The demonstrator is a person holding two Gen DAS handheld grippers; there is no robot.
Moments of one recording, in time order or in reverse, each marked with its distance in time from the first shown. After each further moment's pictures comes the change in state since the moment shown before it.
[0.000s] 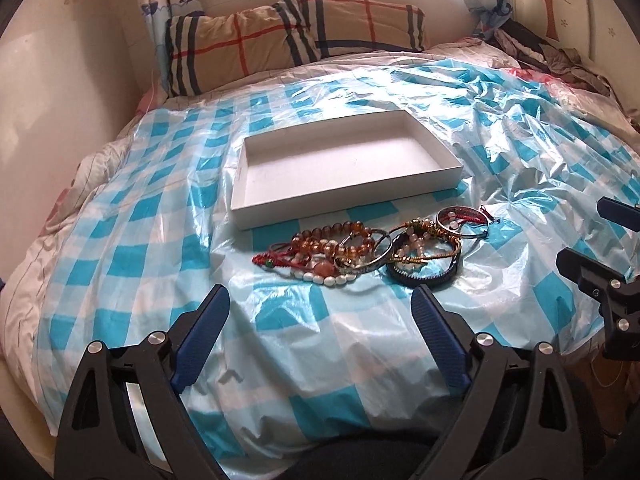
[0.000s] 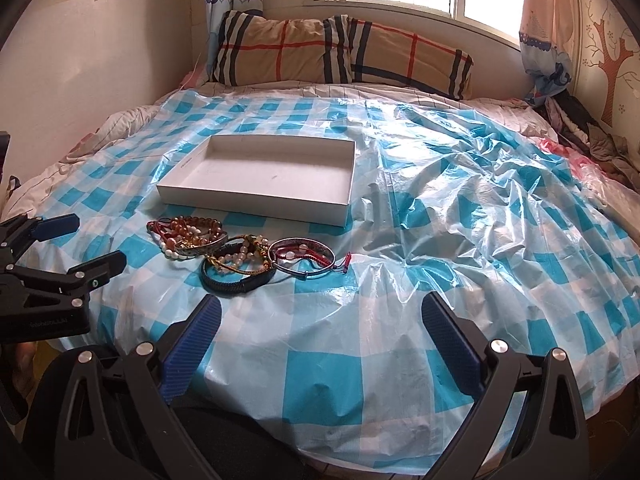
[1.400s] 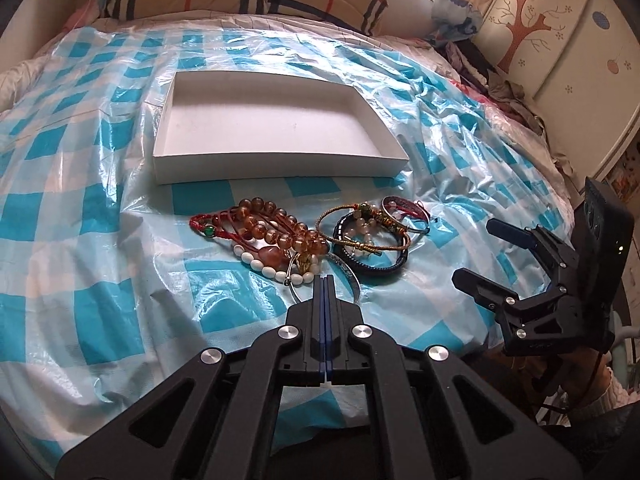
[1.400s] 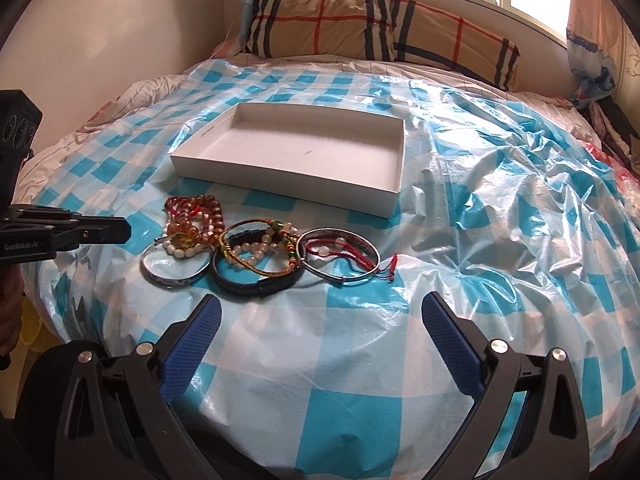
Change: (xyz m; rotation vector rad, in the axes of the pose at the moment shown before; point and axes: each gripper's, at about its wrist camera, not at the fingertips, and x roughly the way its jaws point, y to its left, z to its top) left arm 0.045 0.048 -0.006 -0.173 0.148 -0.468; right arm 0.054 0.022 0.008 -0.107 0.074 0.131
